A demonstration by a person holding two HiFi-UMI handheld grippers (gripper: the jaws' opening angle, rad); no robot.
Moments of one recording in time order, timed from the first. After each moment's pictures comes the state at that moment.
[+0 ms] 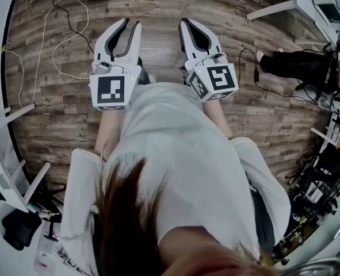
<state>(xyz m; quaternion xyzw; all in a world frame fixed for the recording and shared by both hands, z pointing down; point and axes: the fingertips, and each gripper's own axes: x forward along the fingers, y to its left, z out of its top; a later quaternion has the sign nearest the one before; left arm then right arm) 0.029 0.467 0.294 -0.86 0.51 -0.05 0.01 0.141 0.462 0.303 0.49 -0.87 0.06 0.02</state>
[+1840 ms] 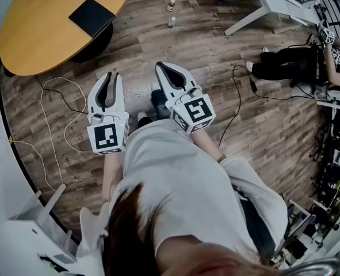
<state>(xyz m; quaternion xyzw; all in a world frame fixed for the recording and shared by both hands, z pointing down) -0.002 0.202 0.312 -0.90 0.44 -0.06 -0.02 0.114 0.224 0.321 0.57 -0.82 0.10 0.02</state>
